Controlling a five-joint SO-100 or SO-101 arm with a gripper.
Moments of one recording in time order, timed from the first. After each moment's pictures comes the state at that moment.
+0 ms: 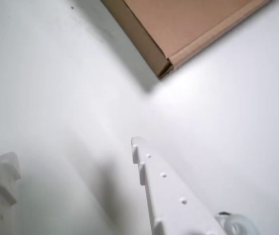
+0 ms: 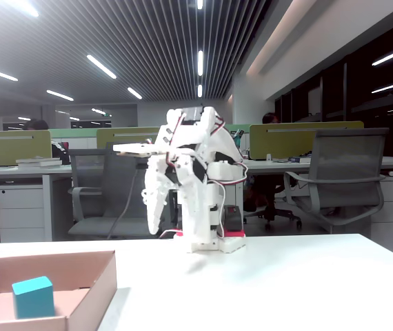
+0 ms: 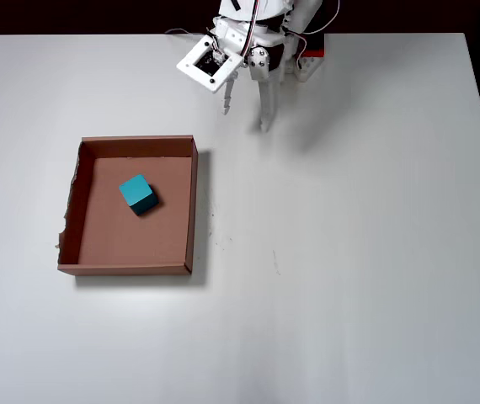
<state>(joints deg) 22.6 181.3 161.4 65.1 -54.1</state>
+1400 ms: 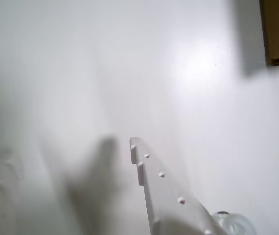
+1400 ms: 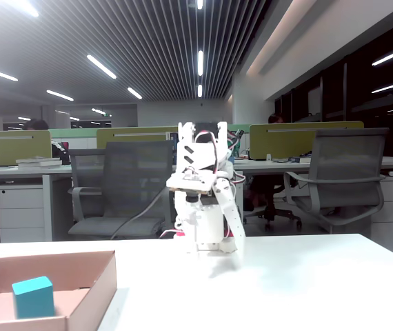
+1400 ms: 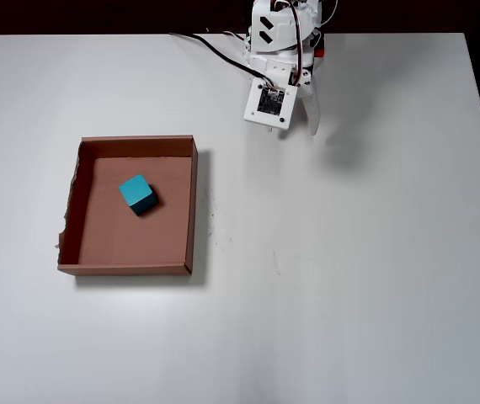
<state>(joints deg) 0.6 183.0 170.7 69.1 -52.9</state>
